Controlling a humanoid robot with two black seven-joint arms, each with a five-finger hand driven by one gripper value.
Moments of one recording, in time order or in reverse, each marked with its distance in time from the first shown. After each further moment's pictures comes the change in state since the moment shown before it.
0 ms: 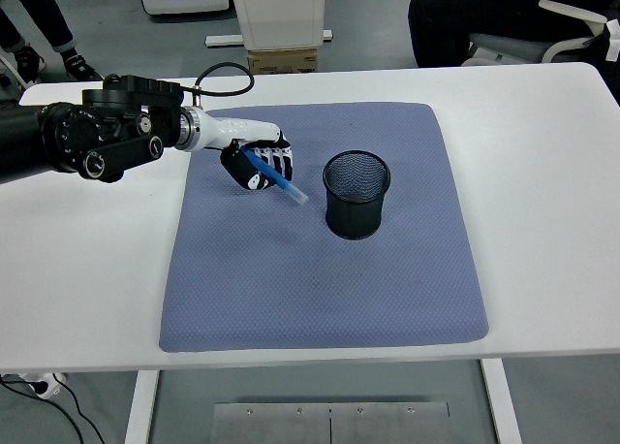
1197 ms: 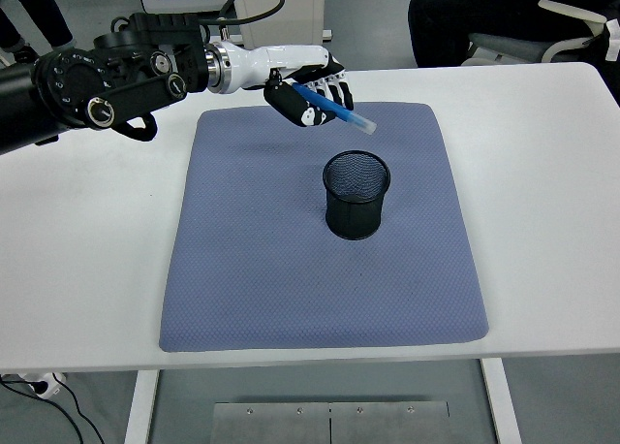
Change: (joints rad) left arm -0.050 -0.002 -0.295 -0.001 -0.058 -0.049 0.001; right arm 0.000 0.000 0.000 0.000 0.000 0.000 0.000
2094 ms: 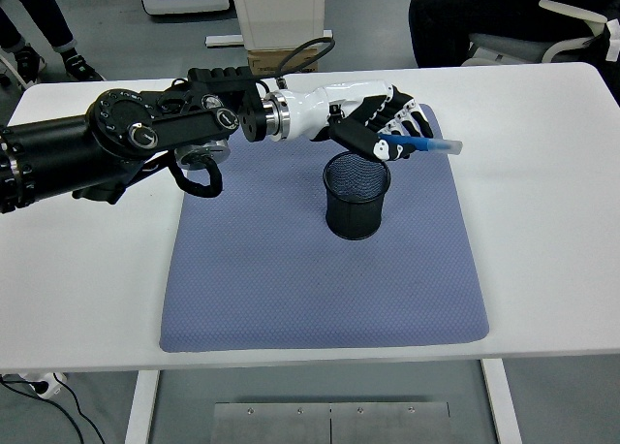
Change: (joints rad) left arm 0.109 -0.083 -0.107 -0.114 -0.314 -0.029 0.033; right arm 0.000 0.000 0.000 0.000 0.000 -0.001 0.000
